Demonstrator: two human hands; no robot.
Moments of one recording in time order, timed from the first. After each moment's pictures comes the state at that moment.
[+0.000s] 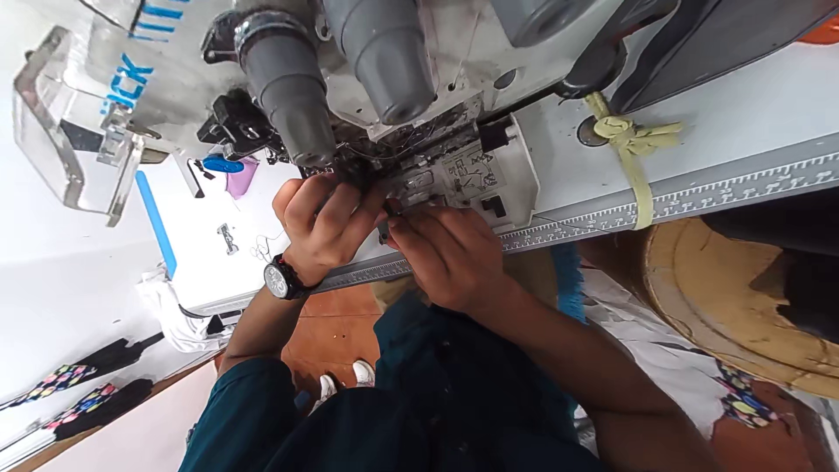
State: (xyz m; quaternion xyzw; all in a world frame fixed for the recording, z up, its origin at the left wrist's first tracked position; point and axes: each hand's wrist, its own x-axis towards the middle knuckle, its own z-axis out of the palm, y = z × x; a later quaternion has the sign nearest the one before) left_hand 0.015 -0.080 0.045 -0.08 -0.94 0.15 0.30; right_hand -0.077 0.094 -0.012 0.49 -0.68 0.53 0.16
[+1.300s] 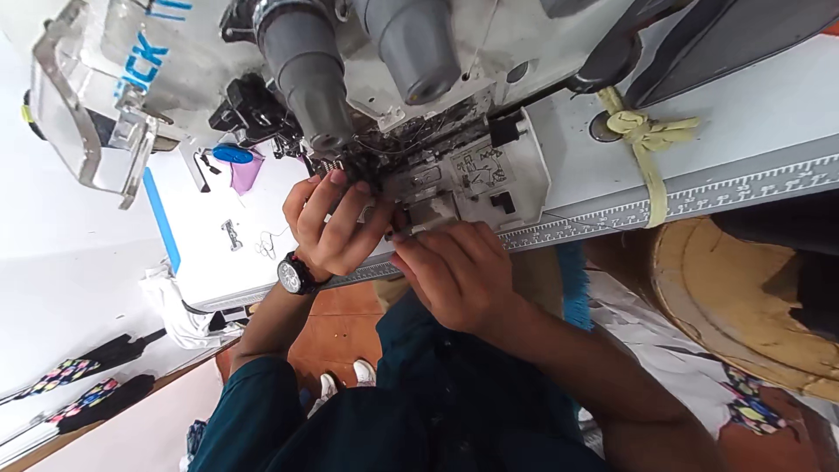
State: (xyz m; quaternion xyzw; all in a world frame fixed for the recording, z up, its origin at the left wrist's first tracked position) left_hand 0.028 -0.082 0.036 -0.12 -0.93 0.13 0.32; right_hand -0.064 0.104 0.001 0.46 -0.68 0.55 0.14
